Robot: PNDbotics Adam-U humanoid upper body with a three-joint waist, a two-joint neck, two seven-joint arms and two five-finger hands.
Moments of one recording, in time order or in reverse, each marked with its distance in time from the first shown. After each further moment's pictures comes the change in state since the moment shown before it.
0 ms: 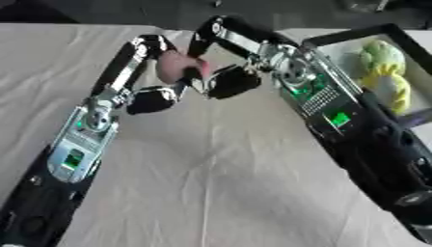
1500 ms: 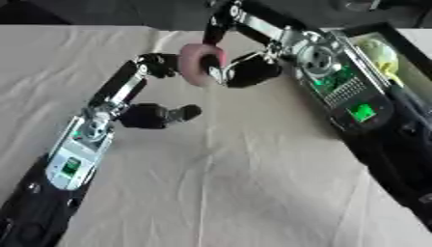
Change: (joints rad) left arm 0.067 0.039 0.025 0.045 -0.073 -0.040 -0.076; right arm 0.021 -0.103 -0.055 -0.101 -0.008 0.027 -0.006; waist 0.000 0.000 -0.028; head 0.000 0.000
